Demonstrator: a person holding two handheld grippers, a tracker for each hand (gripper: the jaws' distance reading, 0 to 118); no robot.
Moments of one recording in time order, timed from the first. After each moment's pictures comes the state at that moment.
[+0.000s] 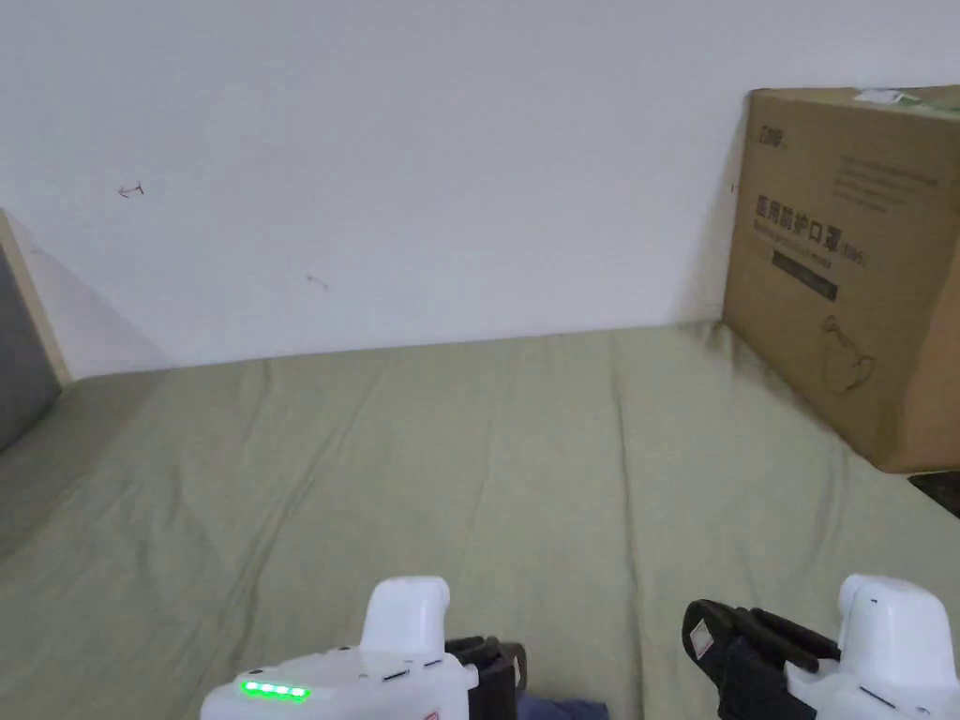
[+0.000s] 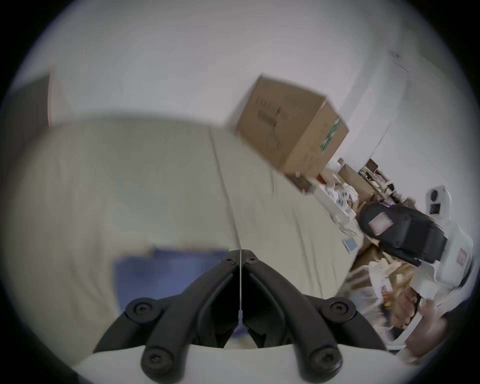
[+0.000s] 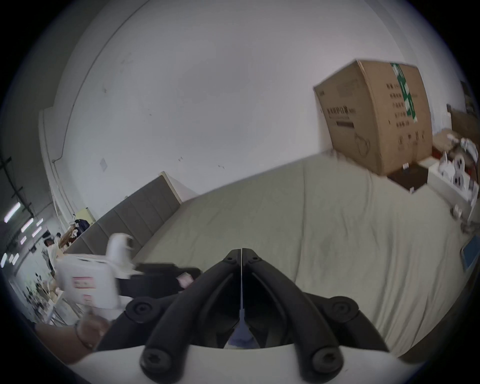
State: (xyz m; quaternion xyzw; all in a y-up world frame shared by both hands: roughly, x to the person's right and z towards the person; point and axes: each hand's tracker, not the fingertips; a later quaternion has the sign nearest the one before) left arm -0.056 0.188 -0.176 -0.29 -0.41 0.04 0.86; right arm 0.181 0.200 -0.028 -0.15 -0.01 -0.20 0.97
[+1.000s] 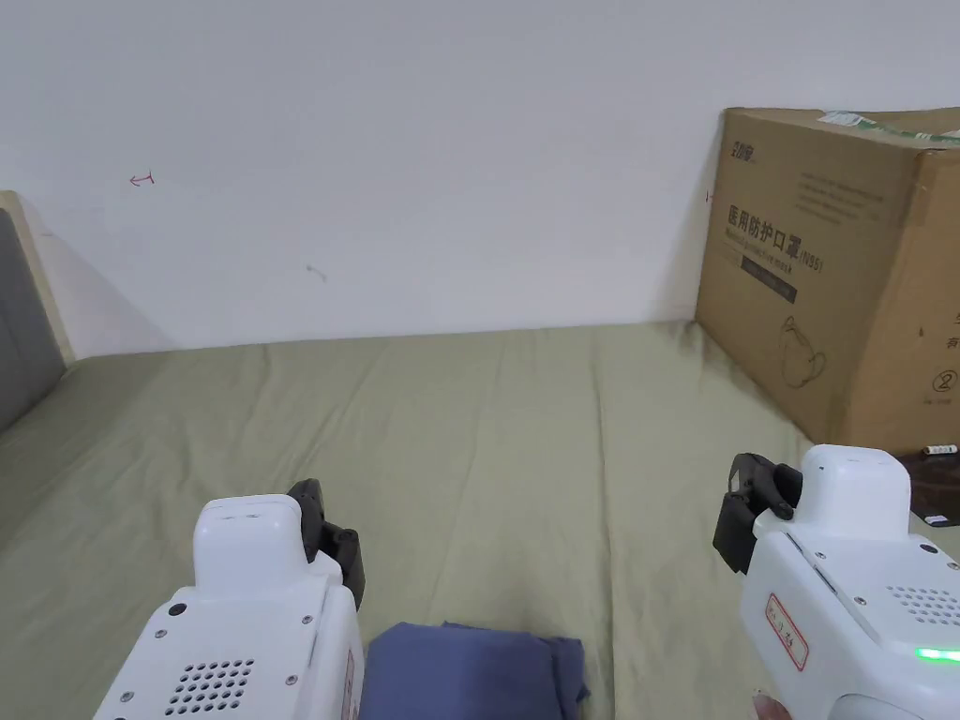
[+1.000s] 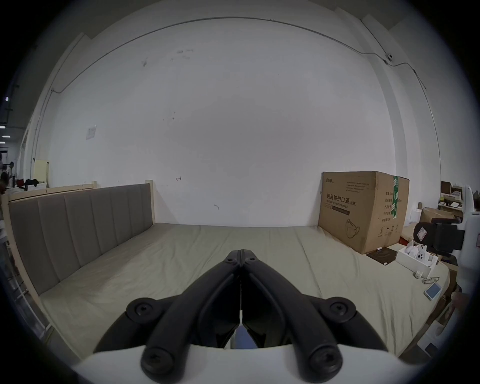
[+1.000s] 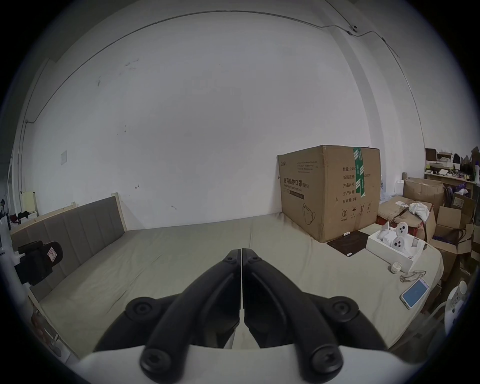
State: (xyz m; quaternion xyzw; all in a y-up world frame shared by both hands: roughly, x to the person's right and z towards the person) left arm -0.115 0.219 -0.095 -0.03 -0.15 0.01 0.99; right arm 0.154 0.231 -0.013 -0.05 -0.20 -0.07 0.98
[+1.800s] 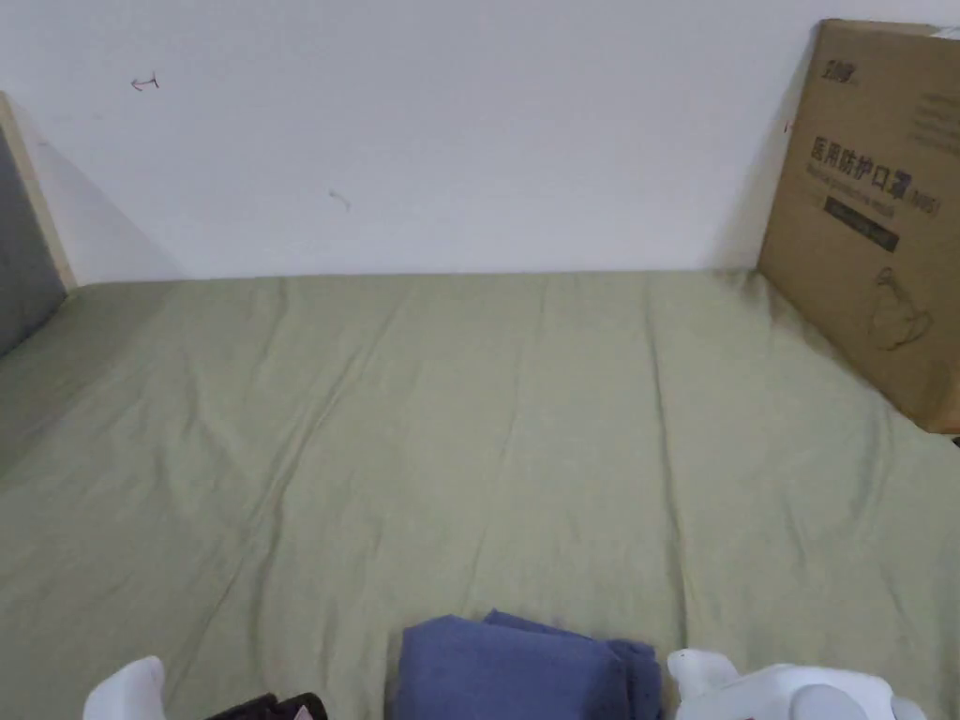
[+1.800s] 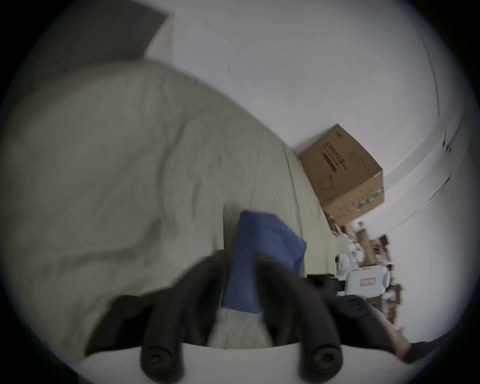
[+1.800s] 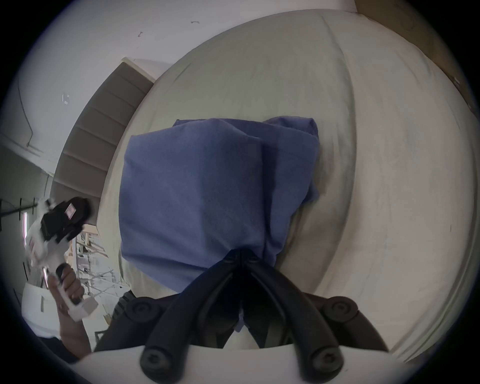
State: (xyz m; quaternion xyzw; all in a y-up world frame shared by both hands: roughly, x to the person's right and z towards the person) left arm -0.238 0.076 -0.226 -0.44 -0.28 0.28 0.80; right arm 0.168 0.025 -0.156 -0.55 0.07 -0.23 0.80
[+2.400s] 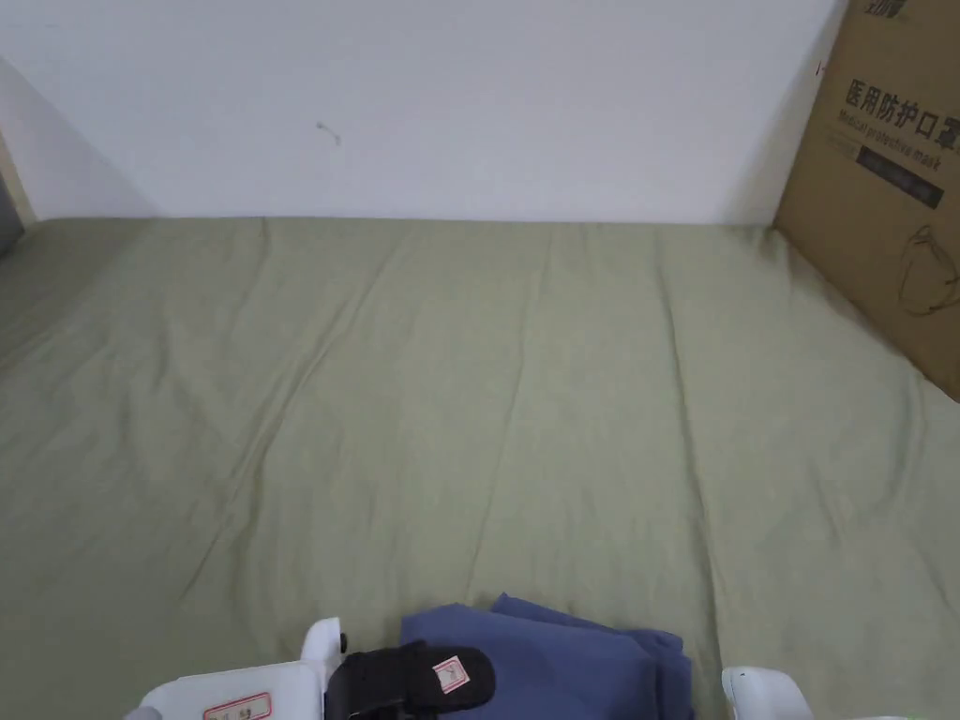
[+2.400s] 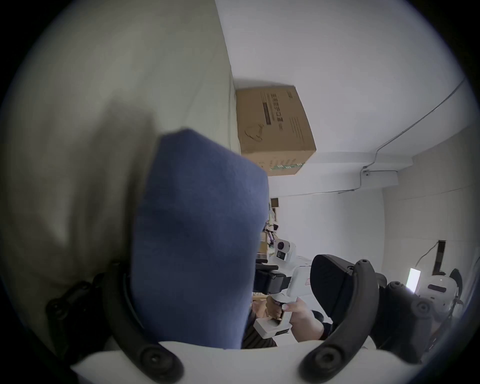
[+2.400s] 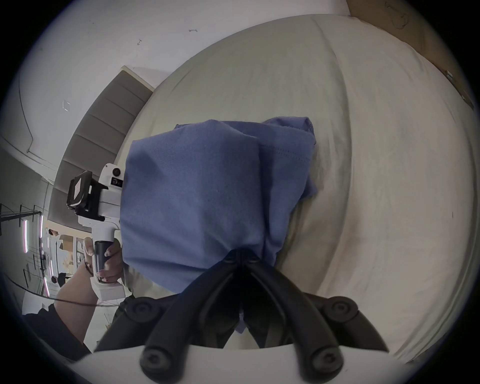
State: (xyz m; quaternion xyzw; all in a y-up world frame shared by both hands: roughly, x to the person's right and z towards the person) left arm -0.157 -0.039 -0.314 -0.52 -0.53 0.44 0.51; right arm 0.164 0.022 -0.141 -0.52 0.06 -0.25 0.81
